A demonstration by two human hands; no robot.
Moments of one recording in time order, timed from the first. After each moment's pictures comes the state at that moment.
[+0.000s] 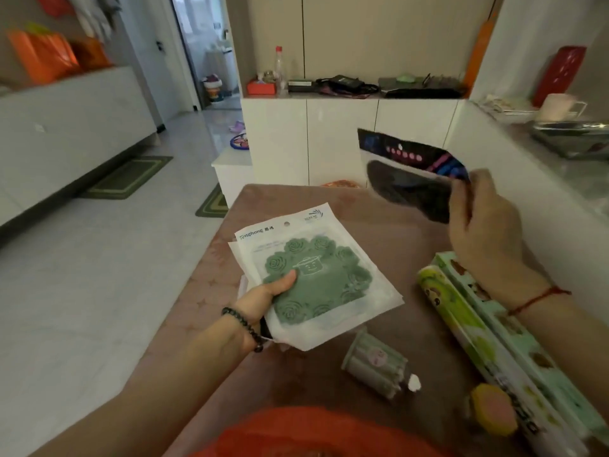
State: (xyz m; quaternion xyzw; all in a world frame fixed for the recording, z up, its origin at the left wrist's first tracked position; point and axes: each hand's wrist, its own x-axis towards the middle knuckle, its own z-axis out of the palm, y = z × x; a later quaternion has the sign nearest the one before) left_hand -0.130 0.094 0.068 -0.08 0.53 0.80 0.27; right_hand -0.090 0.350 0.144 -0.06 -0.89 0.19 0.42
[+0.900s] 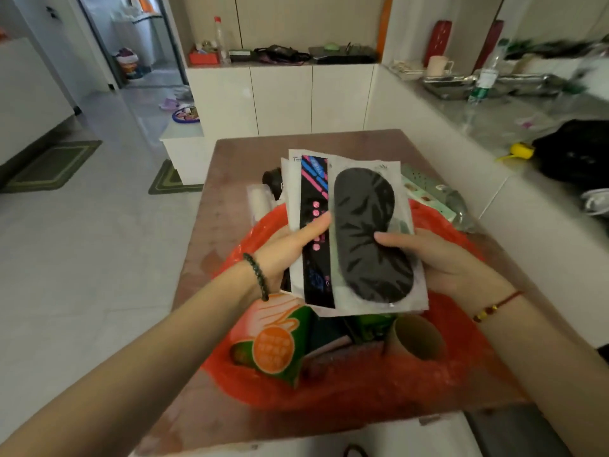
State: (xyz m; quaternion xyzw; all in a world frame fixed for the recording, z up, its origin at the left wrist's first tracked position) left_hand 0.124 -0.013 0.152 0.18 0.61 0.69 0.36; right_hand 0.219 0.166 0.154 -0.18 -0.57 0.80 -0.08
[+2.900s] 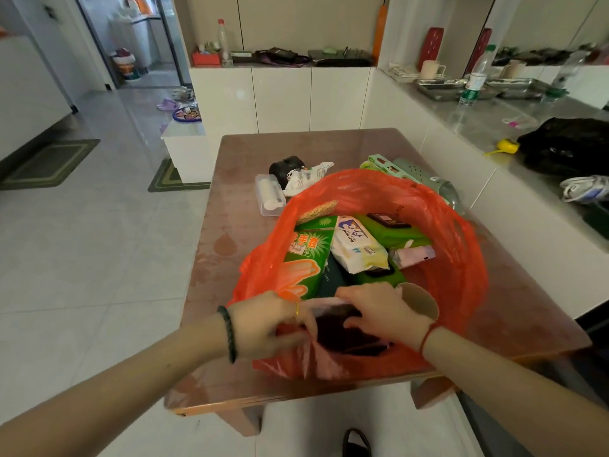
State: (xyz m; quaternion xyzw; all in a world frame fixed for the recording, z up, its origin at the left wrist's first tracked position) left_hand 0.184 -0.132 0.112 0.64 0.73 0.21 0.14; right_hand 0.258 0.082 0.067 0.04 -1.00 0.04 -0.08
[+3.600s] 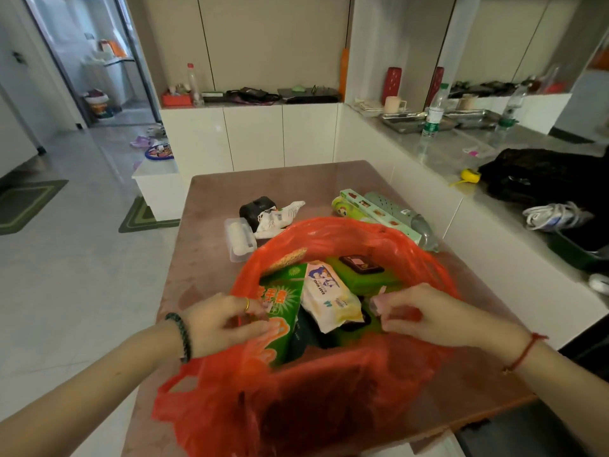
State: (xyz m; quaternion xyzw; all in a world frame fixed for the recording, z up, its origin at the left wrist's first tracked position) left_hand 0.106 -0.096 0.133 0.53 0.79 0.24 0.18; right_hand 0.282 0.190 0.136 0.03 -0.96 0.29 -0.04
